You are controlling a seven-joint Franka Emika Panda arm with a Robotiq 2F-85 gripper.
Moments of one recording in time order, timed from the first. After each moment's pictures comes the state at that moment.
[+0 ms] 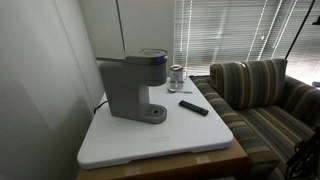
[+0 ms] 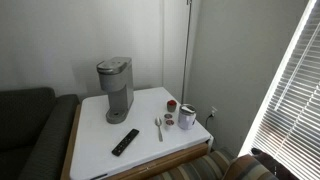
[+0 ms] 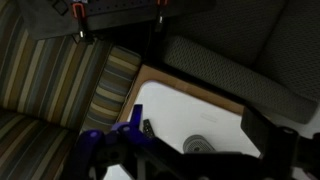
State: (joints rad) arm 0.01 -0.63 0.01 -2.27 0.14 1.56 0.19
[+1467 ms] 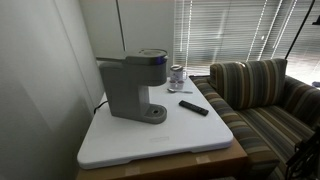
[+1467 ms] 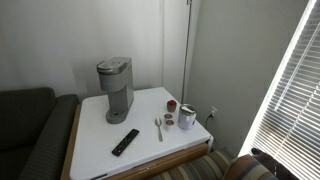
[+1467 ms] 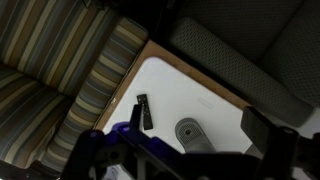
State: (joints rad) arm 0.01 -0.43 0.02 -2.05 0.09 1.57 0.04
